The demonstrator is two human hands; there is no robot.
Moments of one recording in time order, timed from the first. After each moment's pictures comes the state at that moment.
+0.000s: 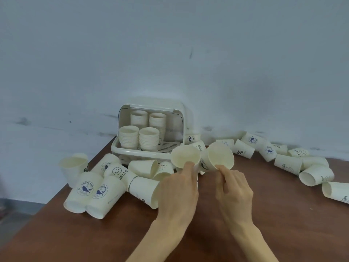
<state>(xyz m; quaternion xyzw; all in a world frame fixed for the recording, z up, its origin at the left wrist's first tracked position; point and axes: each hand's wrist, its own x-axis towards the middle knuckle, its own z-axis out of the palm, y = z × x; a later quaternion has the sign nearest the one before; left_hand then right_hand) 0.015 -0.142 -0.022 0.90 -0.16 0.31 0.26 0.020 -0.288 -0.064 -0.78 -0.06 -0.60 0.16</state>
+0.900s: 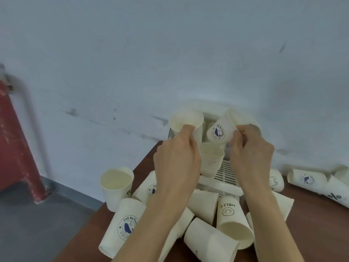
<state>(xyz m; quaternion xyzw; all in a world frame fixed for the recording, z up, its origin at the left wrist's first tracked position) 0.165 -0.013 0.019 0.84 -0.03 0.37 0.40 0.201 -0.151 0.027 -0.85 -0.01 -0.40 0.35</state>
